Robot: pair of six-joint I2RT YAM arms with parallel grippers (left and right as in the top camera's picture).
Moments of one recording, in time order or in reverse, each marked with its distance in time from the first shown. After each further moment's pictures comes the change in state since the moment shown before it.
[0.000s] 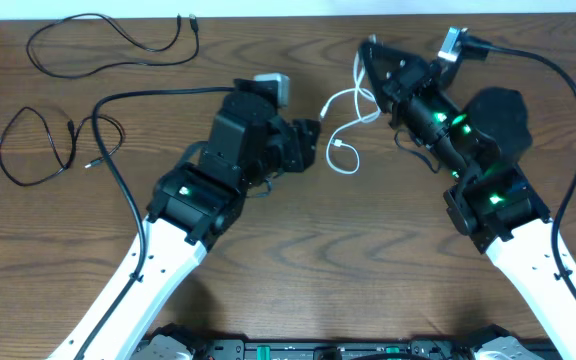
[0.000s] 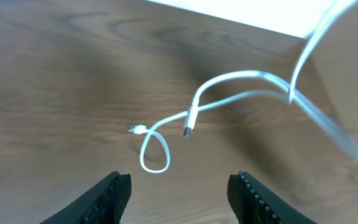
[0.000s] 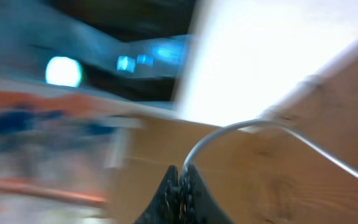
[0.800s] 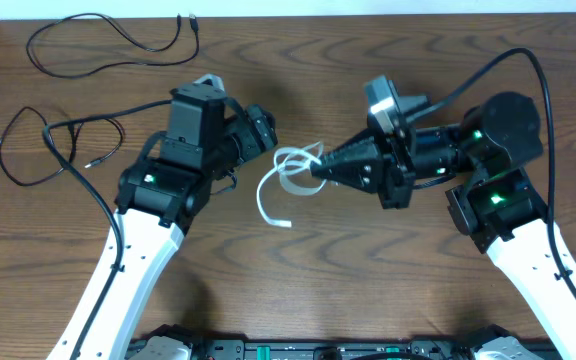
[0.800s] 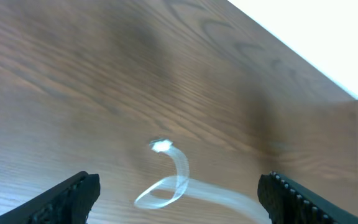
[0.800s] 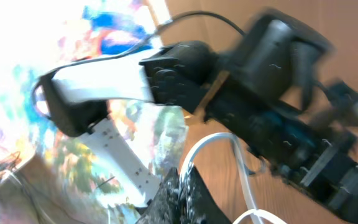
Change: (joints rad) left arm 0.200 0.000 0.000 -0.146 0.031 -0.214; right arm -0.001 -0.001 -0.004 0.260 -1.118 -0.826
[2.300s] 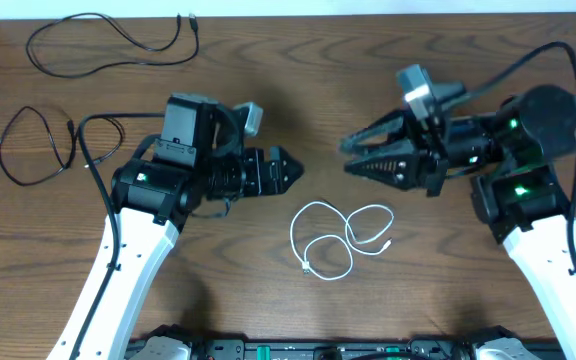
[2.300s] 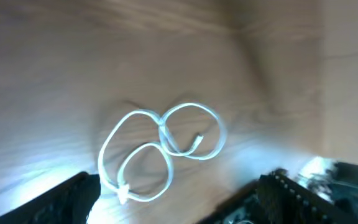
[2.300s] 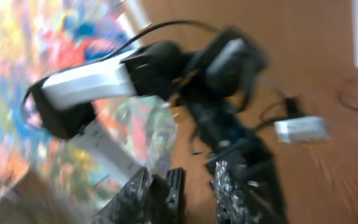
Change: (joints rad) left arm 0.035 0.001 -0.001 -0.245 0.423 0.363; right arm -0.174 -0.001 0.004 -0.108 -0.042 0.054
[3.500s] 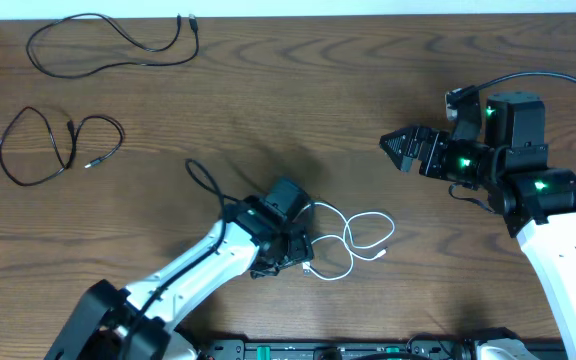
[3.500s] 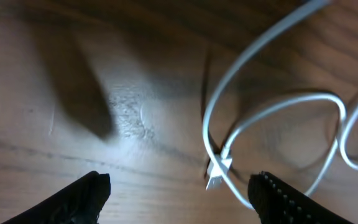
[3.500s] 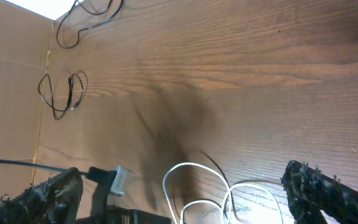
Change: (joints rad) left arm -0.404 0.206 -0.426 0.218 -0.372 -0.568; right arm -0.096 0.002 -0.005 -0.936 0.899 -0.121
